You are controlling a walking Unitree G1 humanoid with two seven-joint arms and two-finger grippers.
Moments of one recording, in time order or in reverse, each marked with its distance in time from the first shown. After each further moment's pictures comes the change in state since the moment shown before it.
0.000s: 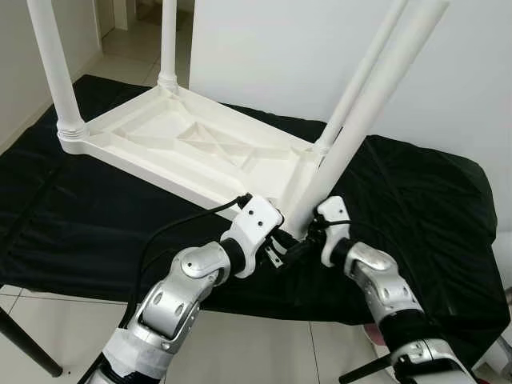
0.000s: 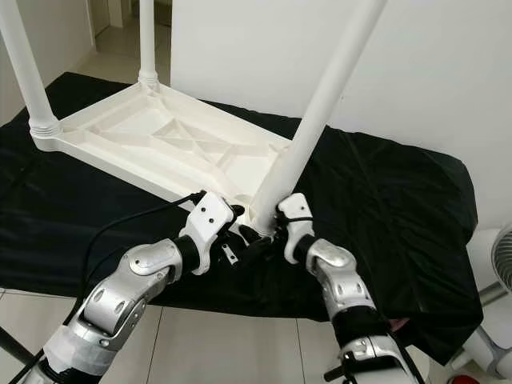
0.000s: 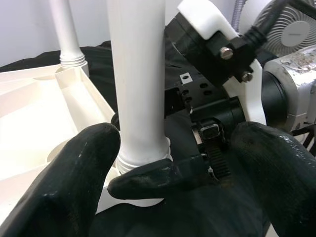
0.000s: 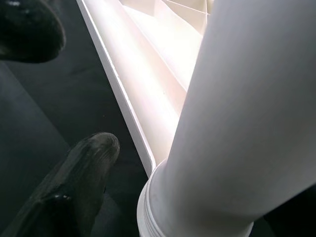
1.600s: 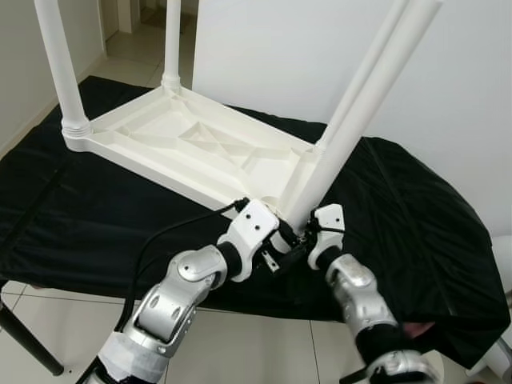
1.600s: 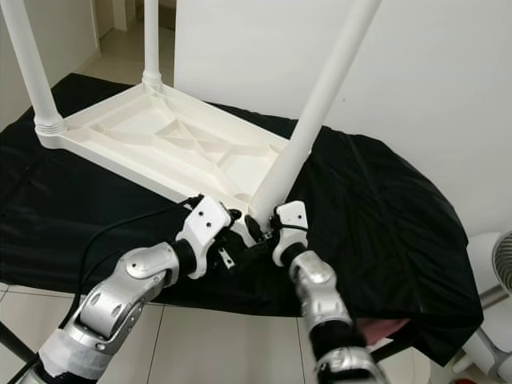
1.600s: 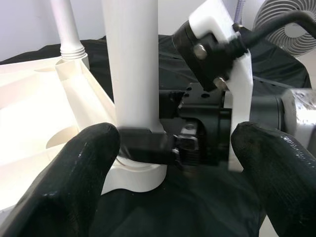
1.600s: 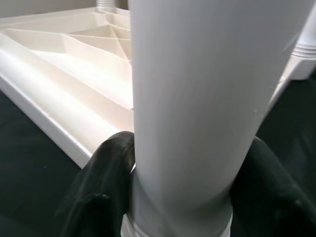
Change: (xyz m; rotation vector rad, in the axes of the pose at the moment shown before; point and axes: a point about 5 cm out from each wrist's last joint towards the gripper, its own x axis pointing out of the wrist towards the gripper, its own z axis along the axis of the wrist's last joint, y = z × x) left arm -0.004 -0.001 -0.005 0.007 0.028 -0.001; right arm 0.008 0.024 -0.009 0.192 -0.125 -0.532
